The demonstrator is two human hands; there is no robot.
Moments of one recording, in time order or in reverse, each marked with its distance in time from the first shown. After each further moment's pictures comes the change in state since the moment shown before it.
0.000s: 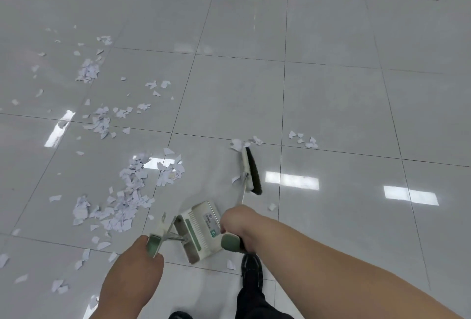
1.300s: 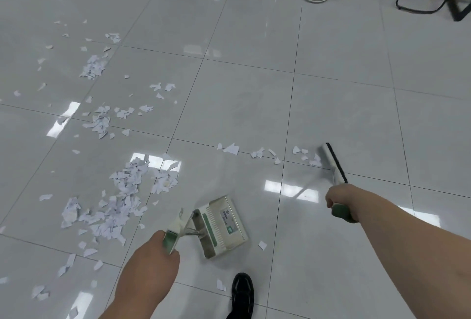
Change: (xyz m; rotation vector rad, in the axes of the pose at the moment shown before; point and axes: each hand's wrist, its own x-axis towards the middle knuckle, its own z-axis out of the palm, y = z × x) left_hand 0.046 0.076 0.016 -0.046 0.003 0.060; right_hand 0.047 0.041 -0.247 -0.142 0.583 0.247
